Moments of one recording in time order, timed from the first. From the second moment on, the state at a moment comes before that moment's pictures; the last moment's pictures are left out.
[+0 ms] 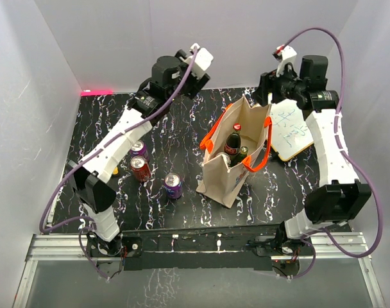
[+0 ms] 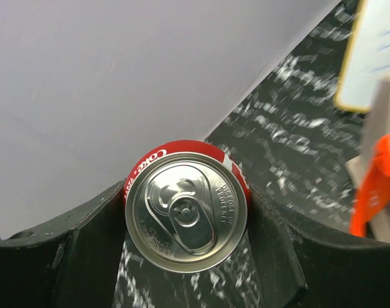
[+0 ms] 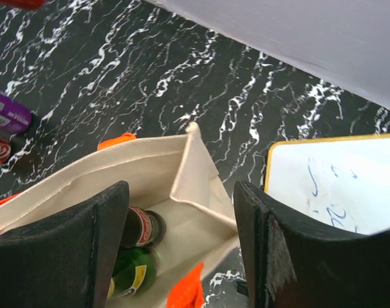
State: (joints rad) left arm -0.66 1.77 1.97 -0.35 -0.11 0.48; right arm -0.02 1.51 1.69 -0.62 -0.57 -0.17
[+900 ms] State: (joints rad) left arm -0.50 1.75 1.77 -0.36 -0.10 0.34; right arm 0.15 1.82 1.91 -0.87 -0.48 -0.42
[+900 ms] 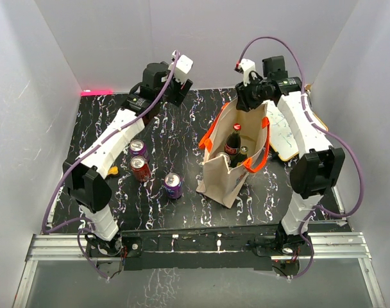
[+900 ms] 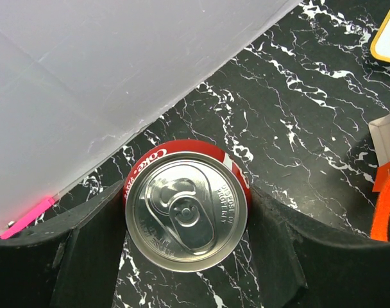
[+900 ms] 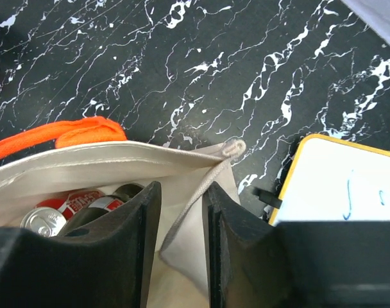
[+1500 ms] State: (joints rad) left arm -0.48 1.75 1.69 -0.34 -0.09 0.31; right arm 0.22 1.88 1.96 -0.81 -0.52 -0.38
